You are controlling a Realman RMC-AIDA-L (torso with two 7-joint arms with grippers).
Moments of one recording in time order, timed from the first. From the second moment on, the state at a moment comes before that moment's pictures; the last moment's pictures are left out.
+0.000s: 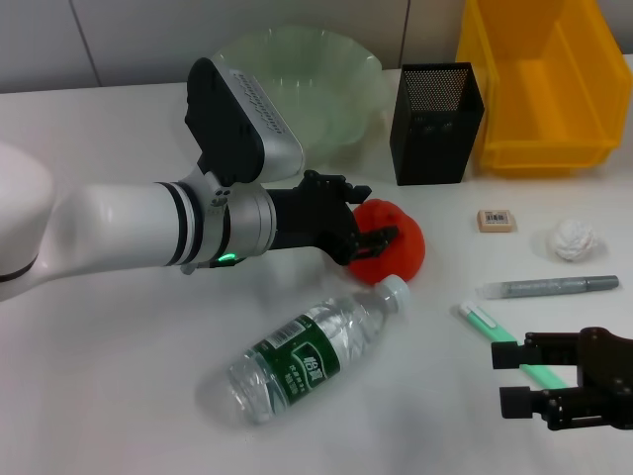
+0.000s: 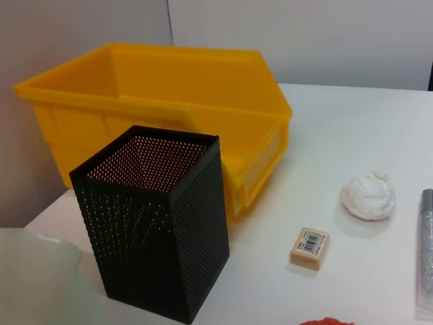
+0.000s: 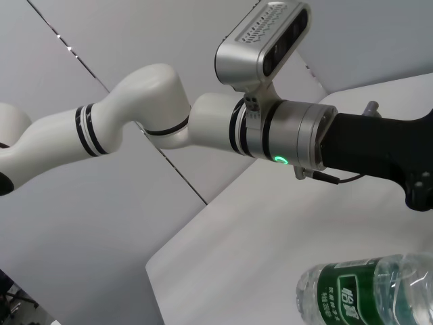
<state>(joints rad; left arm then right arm) -0.72 -2.08 1.90 0.70 1.40 0.64 -1.51 0.35 2.08 -0.39 -0.77 -2.27 -2.07 1.57</state>
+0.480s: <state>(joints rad) -0.74 -2.08 1.99 0.69 1.36 0.59 -1.50 0.36 2.08 -0.39 -0.75 -2.27 -2.06 1.56</state>
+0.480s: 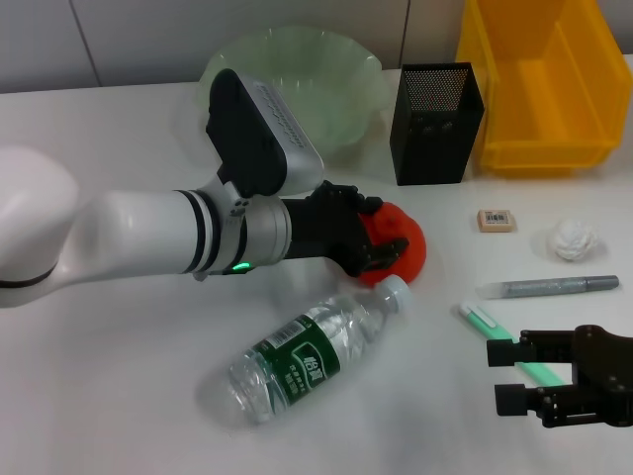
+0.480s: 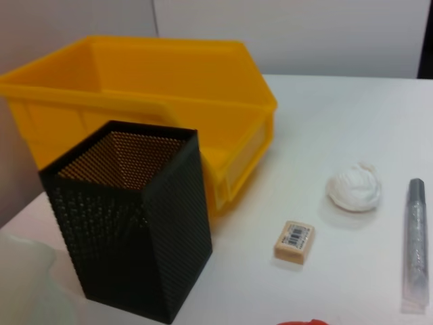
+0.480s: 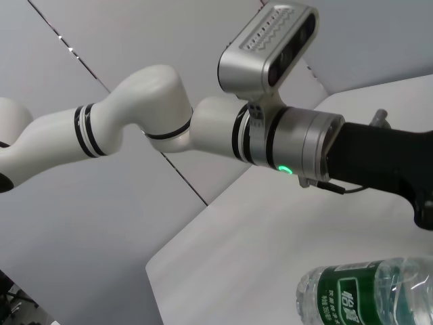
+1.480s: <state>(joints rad) -0.72 -2.08 2.01 0.74 1.32 0.58 -1.50 0.35 2.08 -0.39 -0.75 -2.27 -2.06 1.56</state>
